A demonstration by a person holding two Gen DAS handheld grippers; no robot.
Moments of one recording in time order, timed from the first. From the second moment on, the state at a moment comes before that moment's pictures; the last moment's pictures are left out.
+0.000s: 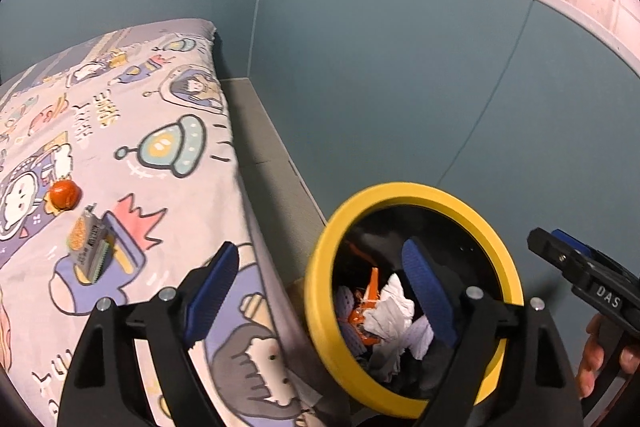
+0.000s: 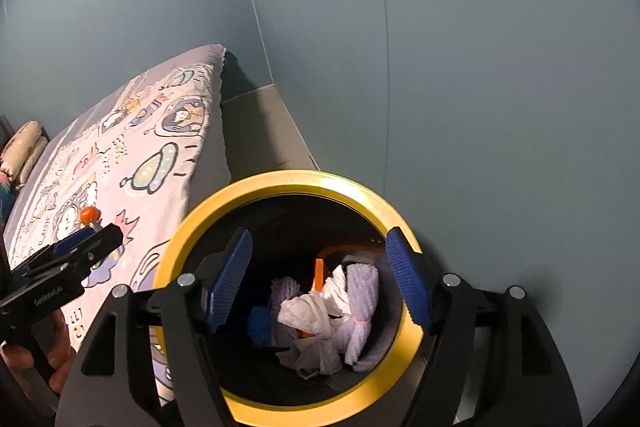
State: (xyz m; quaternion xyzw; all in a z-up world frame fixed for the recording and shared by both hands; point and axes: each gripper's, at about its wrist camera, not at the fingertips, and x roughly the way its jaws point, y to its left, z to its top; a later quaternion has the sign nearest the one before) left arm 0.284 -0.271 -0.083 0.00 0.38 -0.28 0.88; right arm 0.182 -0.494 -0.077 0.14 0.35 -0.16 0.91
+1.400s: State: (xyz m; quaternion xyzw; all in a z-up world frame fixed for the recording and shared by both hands) left arm 0.410 -0.012 -0.073 -0.05 0.36 -0.04 0.93; right arm 0.296 -0.261 -0.073 0.03 0.35 0.07 0.93
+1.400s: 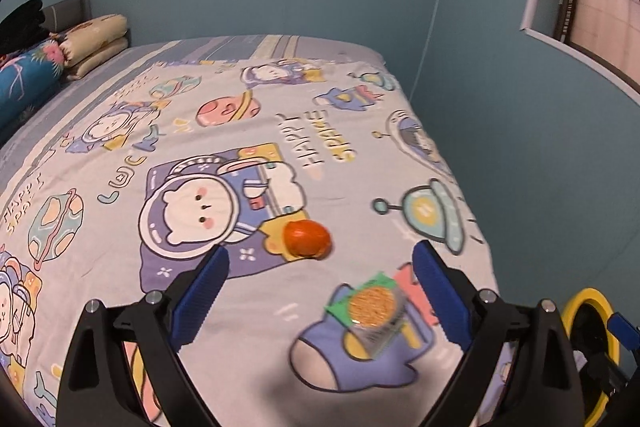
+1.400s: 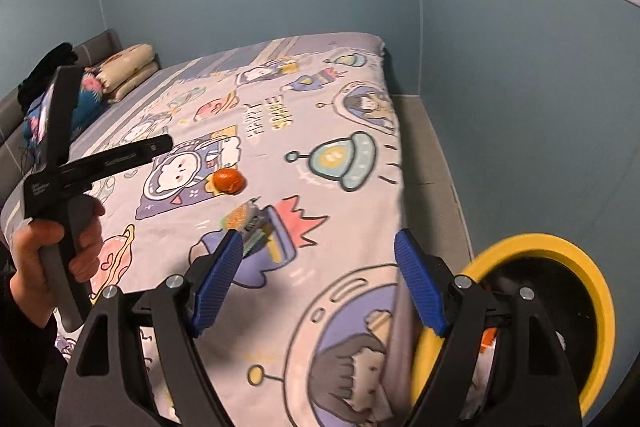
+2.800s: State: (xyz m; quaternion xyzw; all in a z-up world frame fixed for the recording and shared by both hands) left arm 0.541 -0.012 -0.213 -0.03 0.45 -0.06 0.89; right arm 0.453 -0.149 -0.213 0.03 0.46 0.10 0.88
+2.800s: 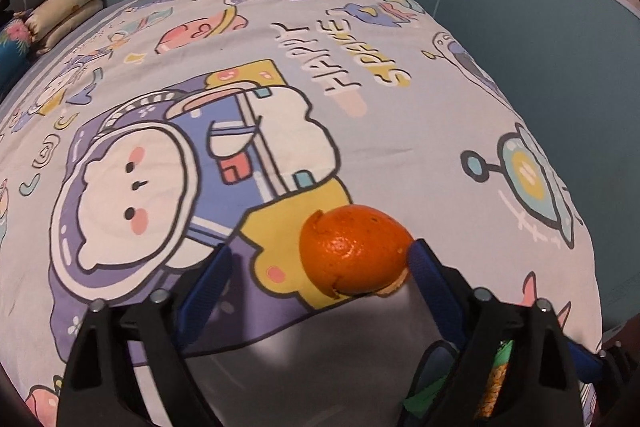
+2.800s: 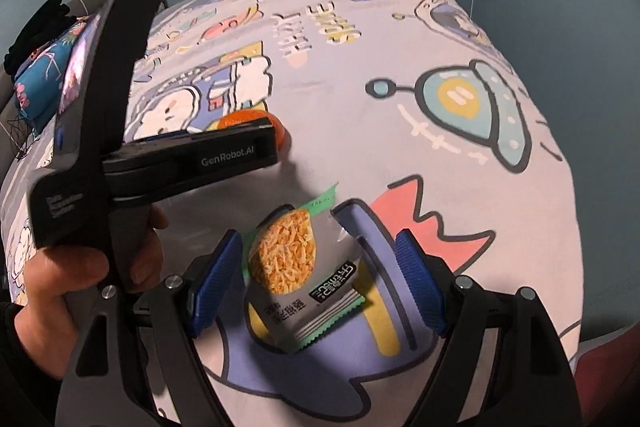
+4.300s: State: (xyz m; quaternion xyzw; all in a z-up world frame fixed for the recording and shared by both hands) left arm 0.398 -0.028 -0.076 -0.03 0.34 -0.15 0.93; right arm 0.366 -0.209 -0.149 0.03 0.46 0.11 0.88
